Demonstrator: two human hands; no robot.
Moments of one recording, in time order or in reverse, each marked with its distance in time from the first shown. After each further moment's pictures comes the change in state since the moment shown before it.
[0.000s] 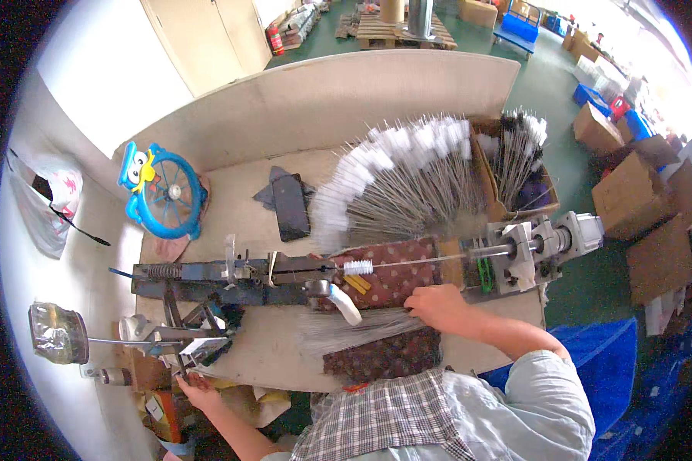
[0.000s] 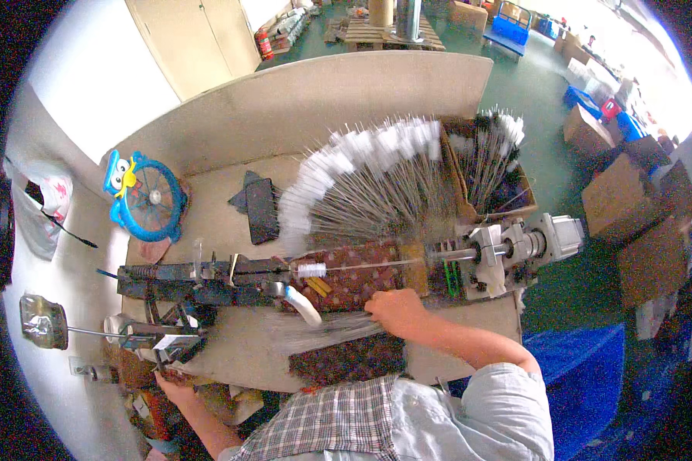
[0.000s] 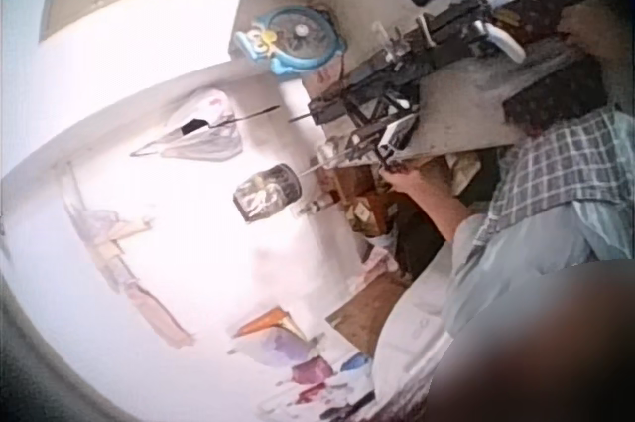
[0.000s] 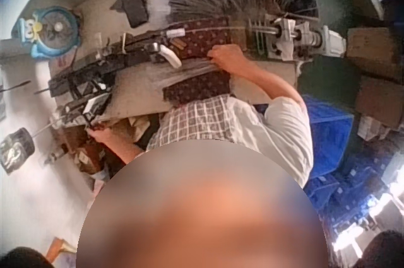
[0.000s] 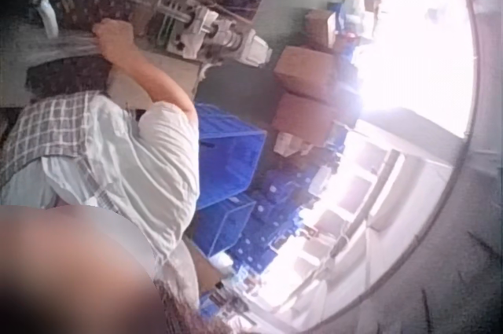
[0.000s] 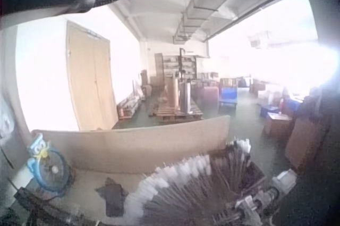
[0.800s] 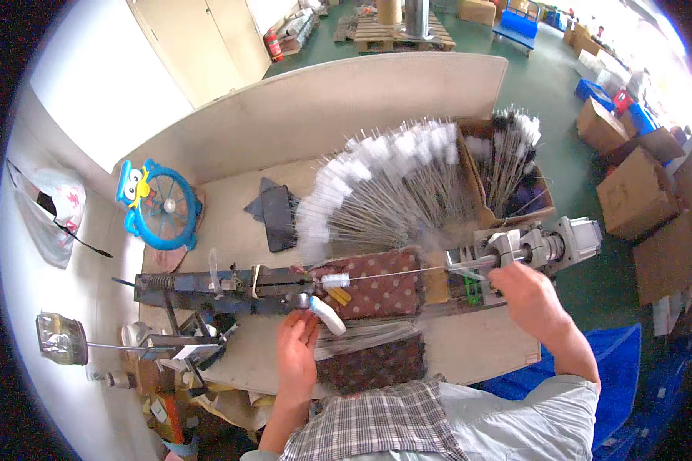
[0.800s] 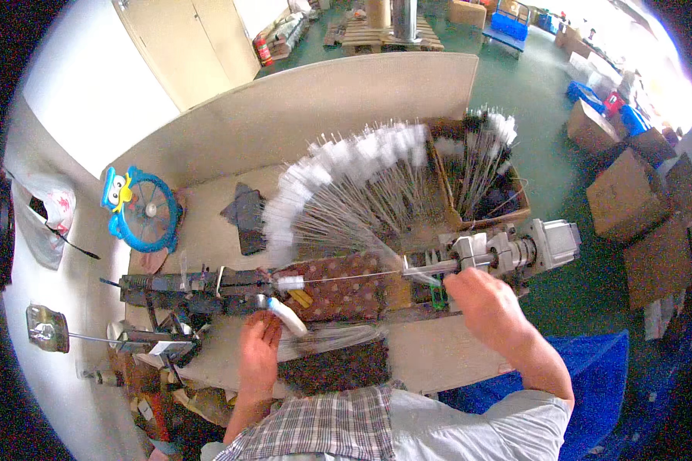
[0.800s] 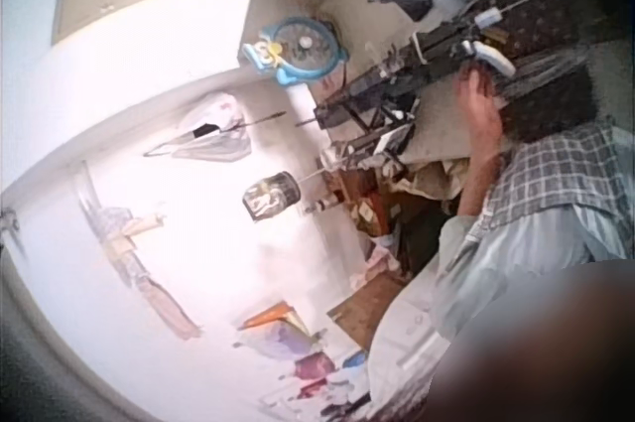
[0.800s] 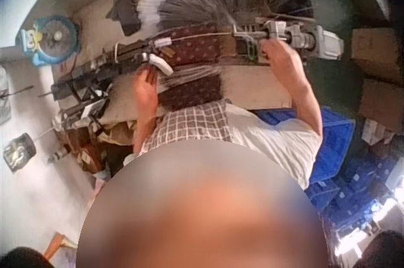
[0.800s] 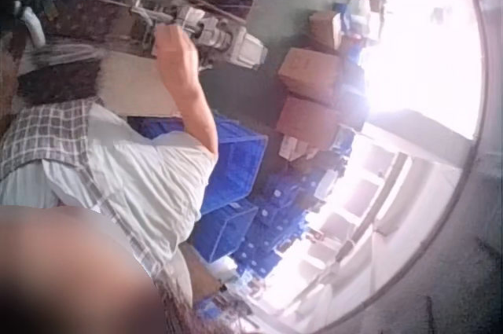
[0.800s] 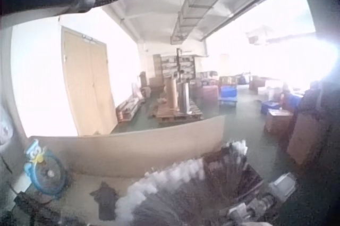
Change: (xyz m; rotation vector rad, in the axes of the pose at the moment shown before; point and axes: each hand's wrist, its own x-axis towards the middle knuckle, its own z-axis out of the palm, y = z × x) left_hand -0.267 -0.074 0.160 0.127 -0.922 -0.405; right_hand -0.101 0.048 -0.118 -0.126 0.340 0.106
